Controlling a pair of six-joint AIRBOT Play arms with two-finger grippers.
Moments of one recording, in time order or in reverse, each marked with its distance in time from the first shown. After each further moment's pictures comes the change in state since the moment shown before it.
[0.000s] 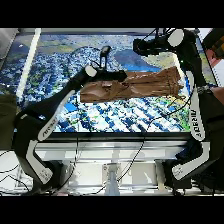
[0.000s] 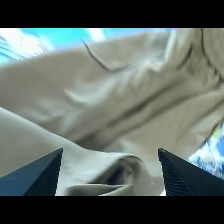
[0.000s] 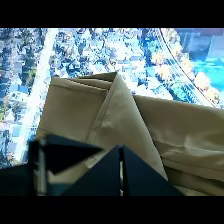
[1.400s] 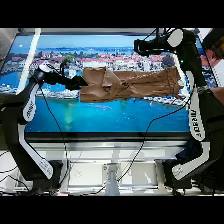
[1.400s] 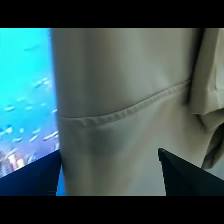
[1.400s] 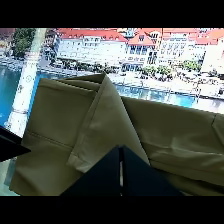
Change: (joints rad) left arm 0.488 -0.182 -0.001 0.031 -0.590 -0.010; right arm 0.000 0.000 0.000 -0.041 -0.006 -0.006
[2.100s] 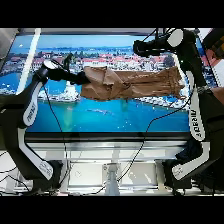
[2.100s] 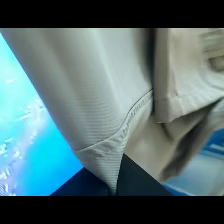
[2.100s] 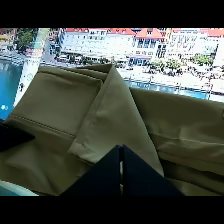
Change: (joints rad) left arm -0.076 0.122 0.006 -0.015 0.065 -0.068; right arm 0.000 0.000 0.000 0.019 0.038 0.001
